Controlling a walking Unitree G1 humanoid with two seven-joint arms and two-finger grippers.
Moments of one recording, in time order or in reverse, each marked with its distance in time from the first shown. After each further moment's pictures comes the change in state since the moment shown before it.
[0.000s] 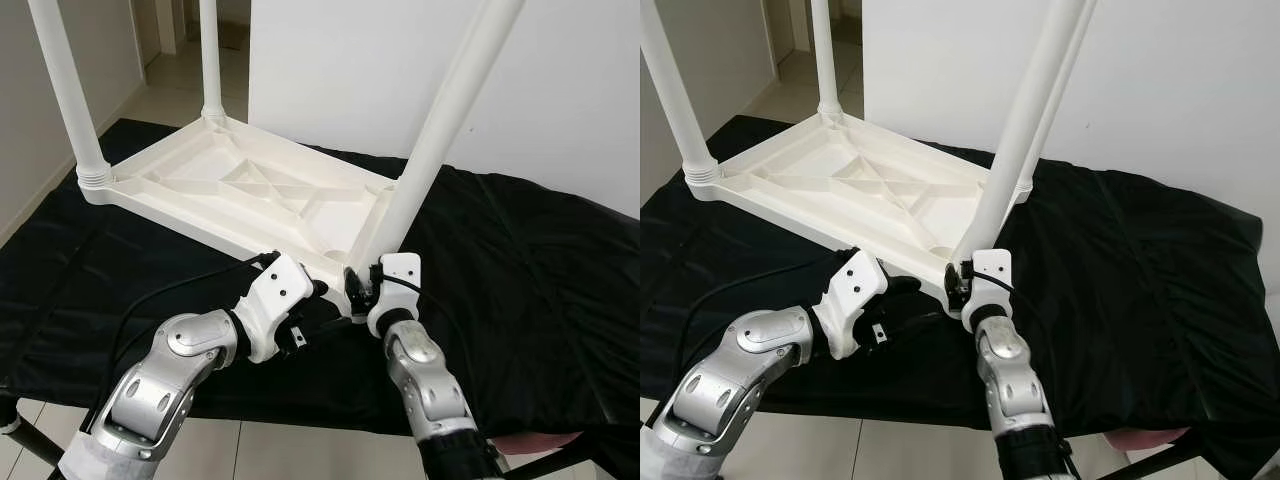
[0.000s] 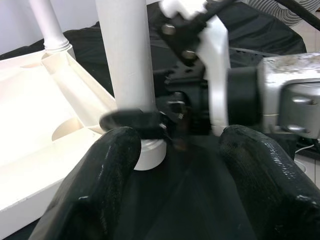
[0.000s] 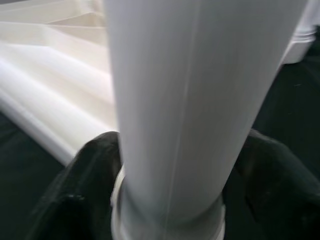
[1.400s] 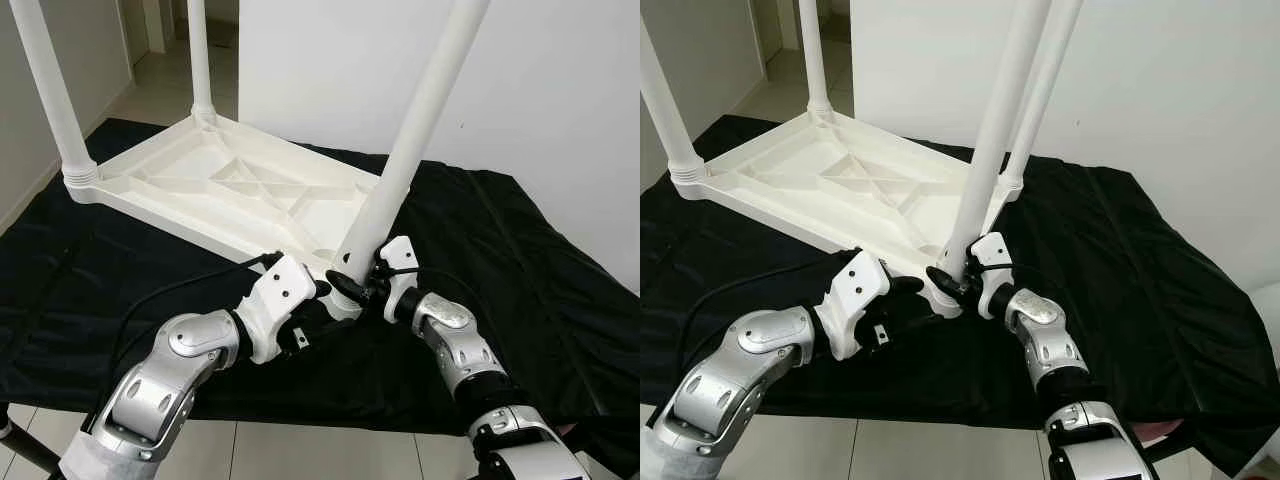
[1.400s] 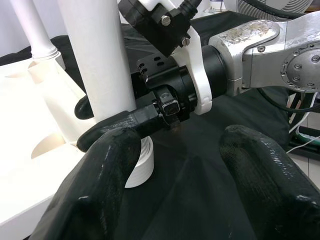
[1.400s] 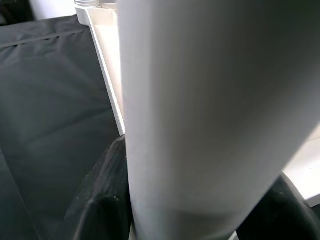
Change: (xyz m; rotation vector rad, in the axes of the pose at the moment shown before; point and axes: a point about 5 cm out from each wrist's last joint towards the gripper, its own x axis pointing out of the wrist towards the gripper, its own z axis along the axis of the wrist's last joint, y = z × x) left arm 0.000 -0.002 0.002 0.008 -0.004 -0.013; right arm 0.034 -0.017 0.008 -0.157 -0.023 0.586
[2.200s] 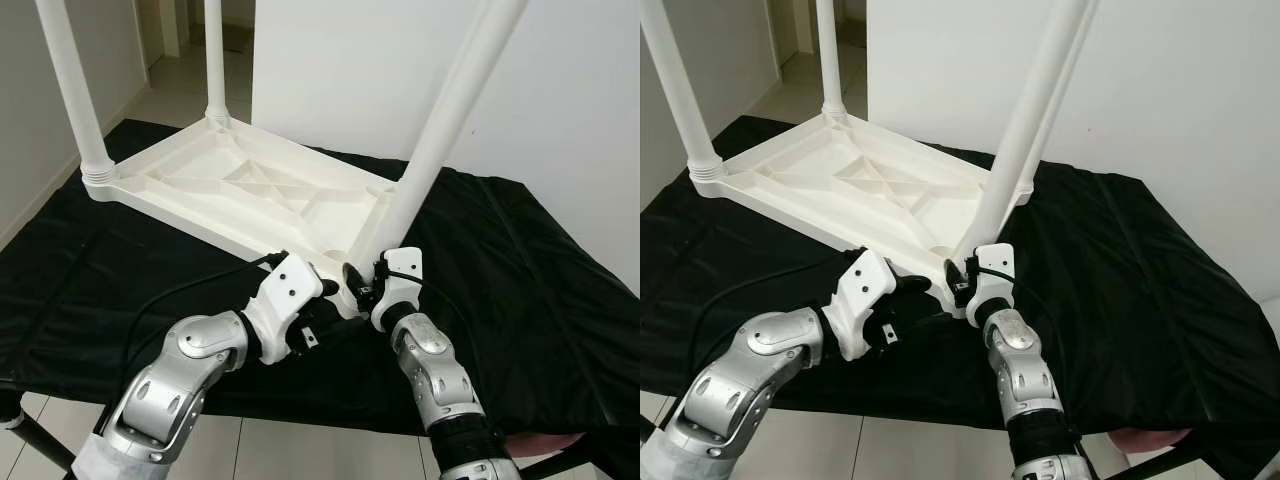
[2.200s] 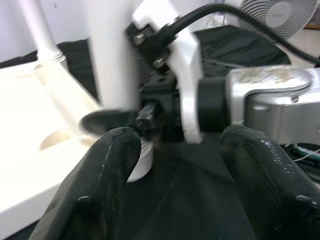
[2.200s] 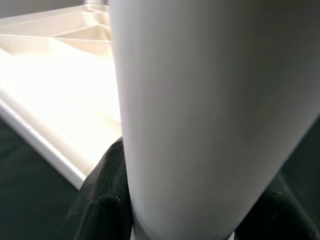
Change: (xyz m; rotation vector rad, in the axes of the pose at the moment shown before) left arm 0.007 -0.005 0.003 -0.035 -0.035 -0.010; right arm -0.016 0.017 0.000 0.138 0.004 -0.637
